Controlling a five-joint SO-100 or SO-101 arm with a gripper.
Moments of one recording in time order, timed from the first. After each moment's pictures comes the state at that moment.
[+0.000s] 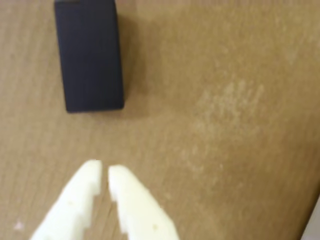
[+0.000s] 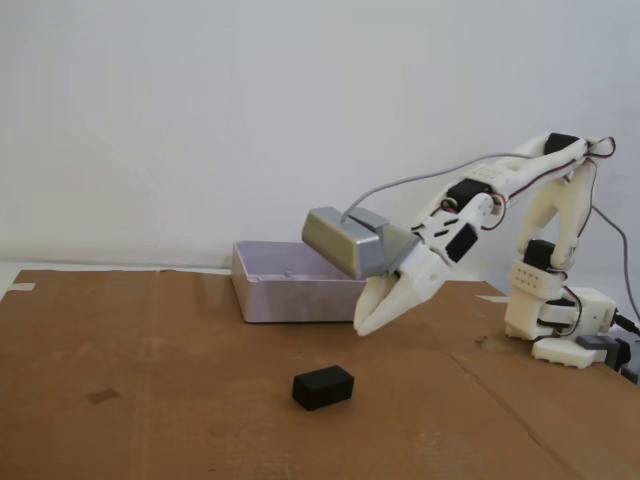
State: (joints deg) arm -14.2 94.7 121.7 18.0 2.0
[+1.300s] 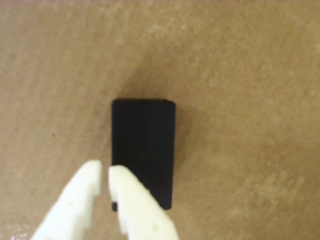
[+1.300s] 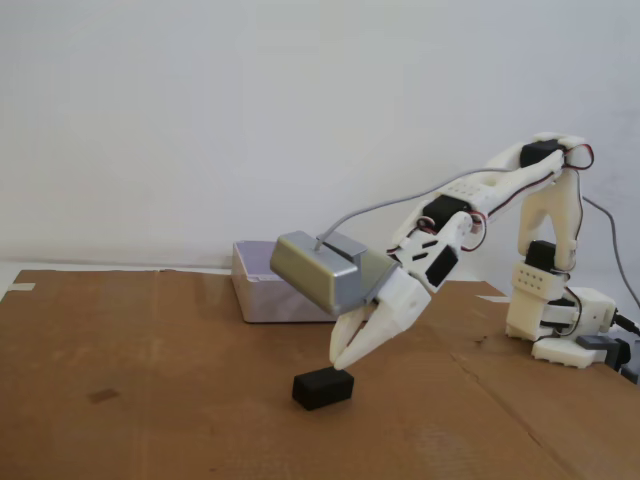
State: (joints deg) arm -19.2 74.3 102.0 18.0 1.9
